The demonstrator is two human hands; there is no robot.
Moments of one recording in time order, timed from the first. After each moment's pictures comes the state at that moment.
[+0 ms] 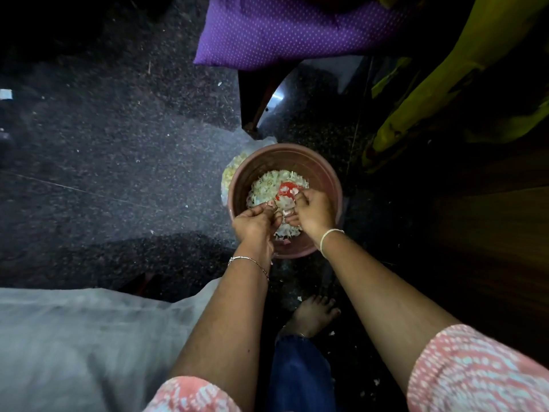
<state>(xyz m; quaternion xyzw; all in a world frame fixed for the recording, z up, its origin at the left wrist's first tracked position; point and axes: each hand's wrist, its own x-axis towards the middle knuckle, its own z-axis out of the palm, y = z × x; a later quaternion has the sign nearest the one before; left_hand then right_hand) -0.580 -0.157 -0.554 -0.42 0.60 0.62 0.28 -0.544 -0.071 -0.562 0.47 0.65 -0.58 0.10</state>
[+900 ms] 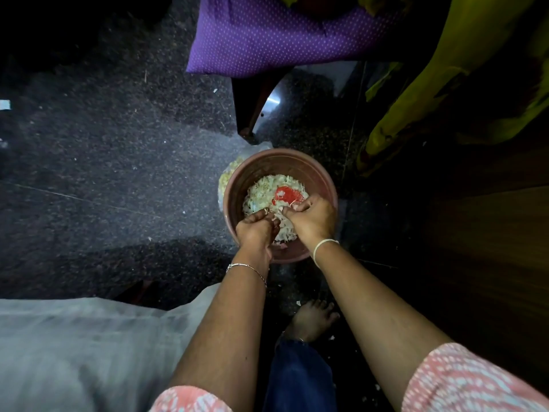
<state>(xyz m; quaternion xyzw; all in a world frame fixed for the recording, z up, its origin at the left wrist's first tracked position) -0.580 -0.151 -0.569 -0.45 0.59 0.59 0.32 -0.537 -0.066 -0.547 0.52 0.68 -0.50 0.08</state>
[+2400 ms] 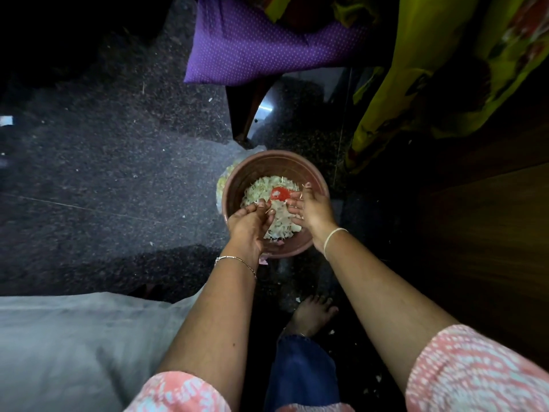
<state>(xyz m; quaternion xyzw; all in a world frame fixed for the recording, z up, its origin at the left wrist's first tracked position) -0.580 -0.157 -0.518 -0.40 0.57 0.63 0.33 -0.530 -0.059 -0.525 0.54 0.46 -0.70 0.05</state>
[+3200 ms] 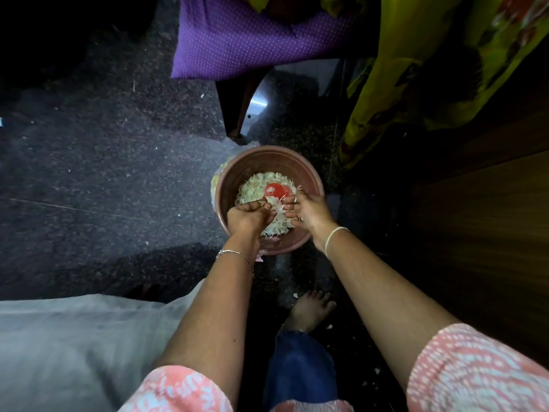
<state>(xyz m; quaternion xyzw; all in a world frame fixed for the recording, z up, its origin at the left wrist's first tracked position) -0.578 -0.149 -0.537 -0.33 0.67 0.56 0.37 -0.519 -0.053 -0.530 0.53 0.46 -0.71 0.10</state>
